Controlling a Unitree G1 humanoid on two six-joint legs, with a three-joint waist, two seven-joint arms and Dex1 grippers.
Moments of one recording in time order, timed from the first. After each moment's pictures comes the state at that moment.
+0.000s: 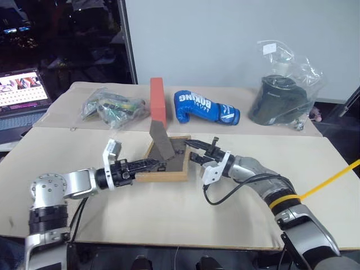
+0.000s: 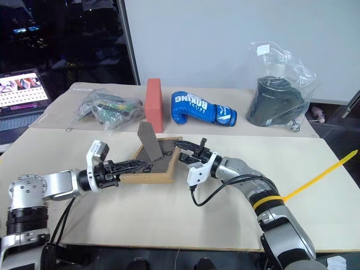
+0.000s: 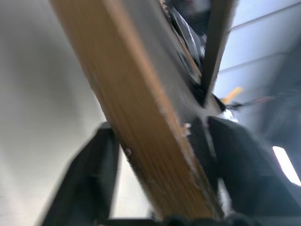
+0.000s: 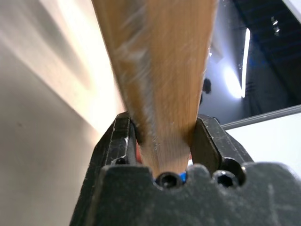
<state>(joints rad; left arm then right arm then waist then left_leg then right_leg) -0.53 0.60 0.37 0.16 -1.34 1.46 -0.45 -0.78 -0.46 0.32 0.59 -0.59 -0.91 0.17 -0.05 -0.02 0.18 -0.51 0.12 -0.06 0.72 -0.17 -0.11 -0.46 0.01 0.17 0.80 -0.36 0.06</state>
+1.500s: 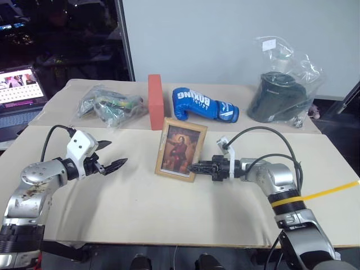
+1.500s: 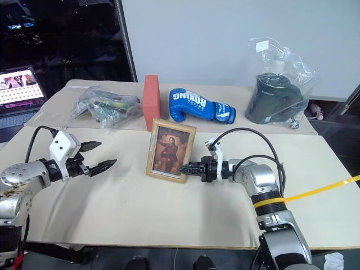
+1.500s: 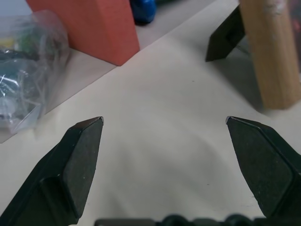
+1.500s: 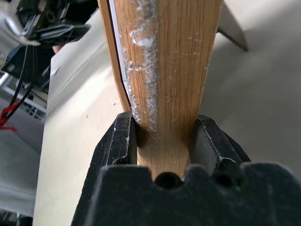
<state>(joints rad) -0.34 0.81 0.19 0.01 -0.36 0.33 -0.87 -0.73 -0.42 0.11 0.27 0.55 0.85 0.99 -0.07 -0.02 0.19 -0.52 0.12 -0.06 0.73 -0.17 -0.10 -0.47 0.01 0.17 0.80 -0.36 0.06</state>
